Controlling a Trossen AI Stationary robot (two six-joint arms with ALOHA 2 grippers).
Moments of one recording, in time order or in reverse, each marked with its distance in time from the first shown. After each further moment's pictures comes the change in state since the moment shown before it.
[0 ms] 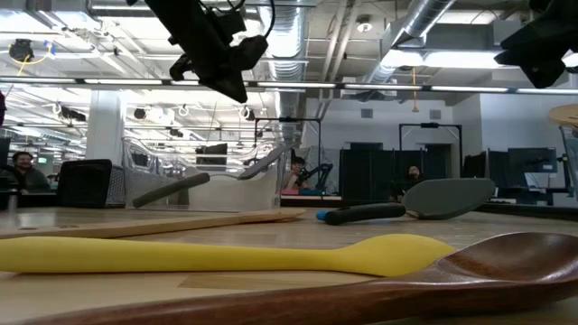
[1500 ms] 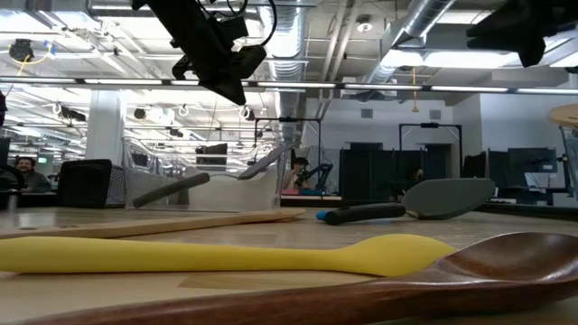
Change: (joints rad) left arm 0.037 0.000 0.000 0.000 0.000 0.113; right arm -0.418 0.070 0.051 0.278 -0.047 -0.339
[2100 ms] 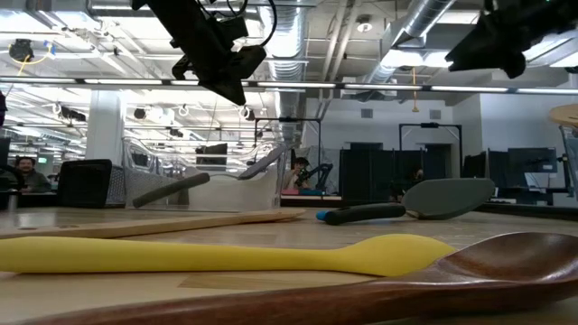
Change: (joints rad) left arm 0.000 0.000 0.000 -0.002 0.001 0.000; right arm -0.369 0.184 0.000 0.066 -0.285 -0.003
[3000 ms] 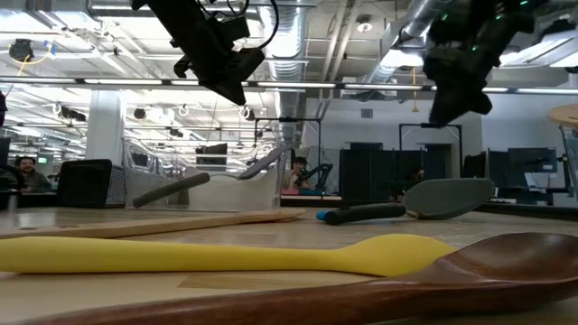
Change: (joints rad) left arm 0.000 0.000 0.000 0.000 0.001 0.071; right arm -0.806 0.564 0.276 -0.321 -0.850 -0.244
